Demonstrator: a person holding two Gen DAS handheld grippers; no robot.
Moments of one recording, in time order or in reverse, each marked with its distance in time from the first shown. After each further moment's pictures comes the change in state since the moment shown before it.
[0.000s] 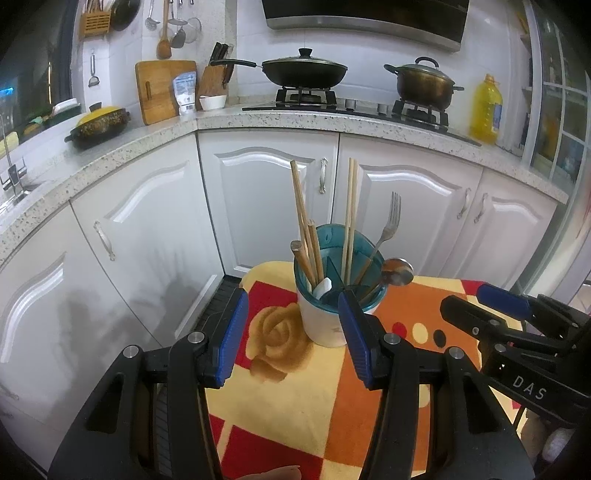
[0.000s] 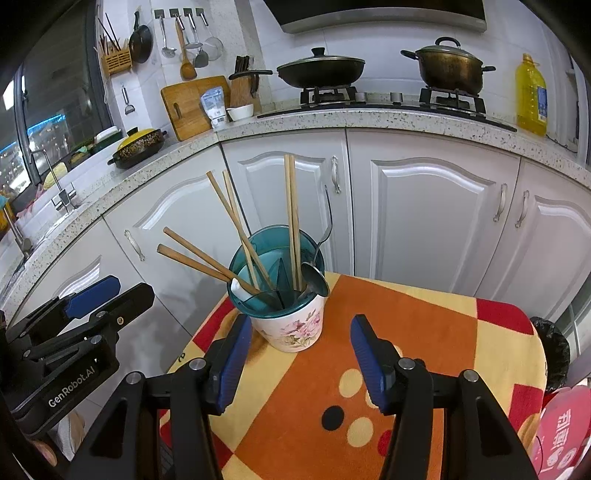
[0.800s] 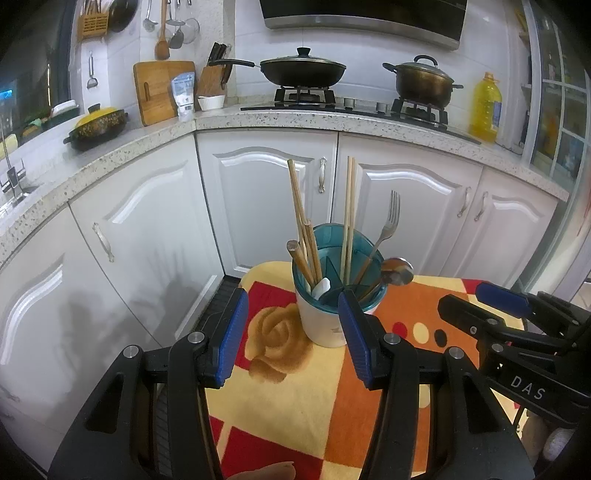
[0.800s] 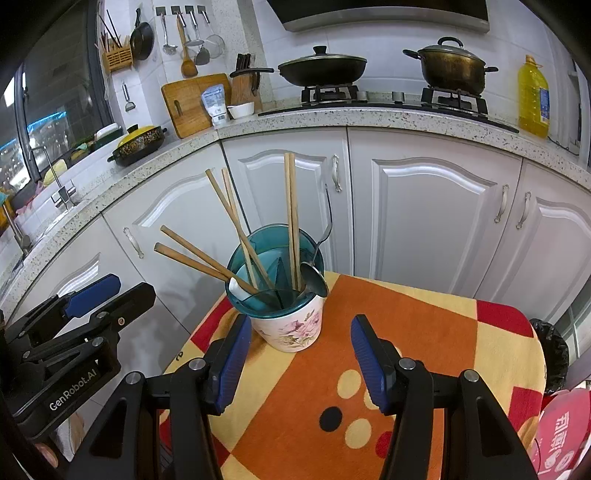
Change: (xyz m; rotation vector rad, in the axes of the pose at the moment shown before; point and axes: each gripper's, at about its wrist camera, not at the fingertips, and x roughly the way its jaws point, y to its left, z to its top) left arm 0.002 -0.002 0.001 0.005 0.003 0.001; right arm 0.003 -0.001 0.000 -0.006 0.006 -0.002
